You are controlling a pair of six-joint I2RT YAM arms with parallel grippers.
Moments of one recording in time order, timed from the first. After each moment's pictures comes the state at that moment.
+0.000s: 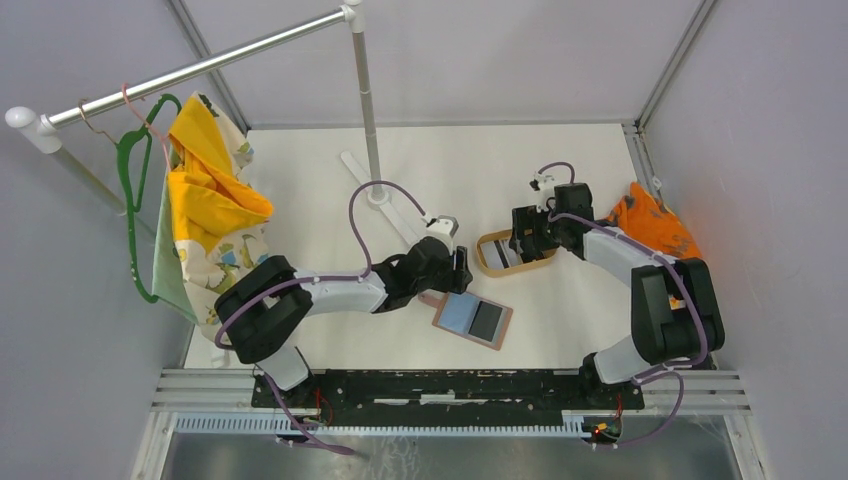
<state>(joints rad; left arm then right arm) -0.96 1.63 0.77 0.24 -0.17 -0.57 0.17 1.51 0.80 -0.14 -0.24 0.02</state>
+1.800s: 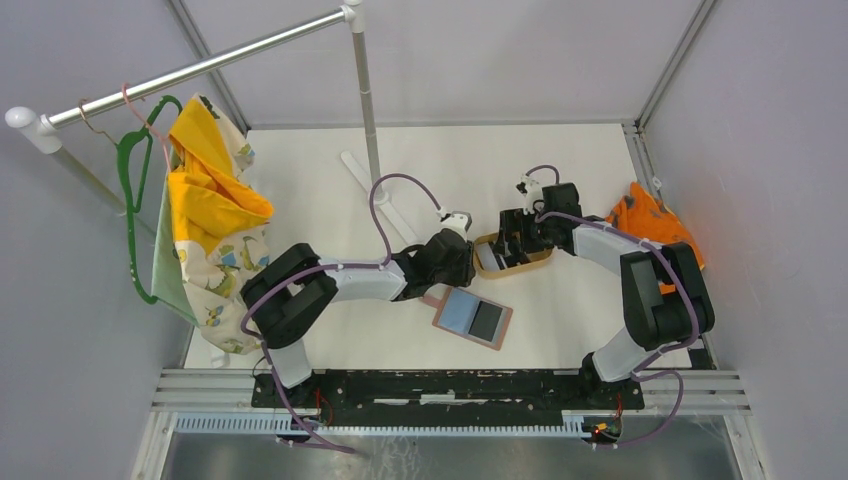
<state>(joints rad) -0.96 1.78 0.93 0.15 -0.18 -0.57 0.22 1.61 0.84 -0.14 -0.37 0.10</state>
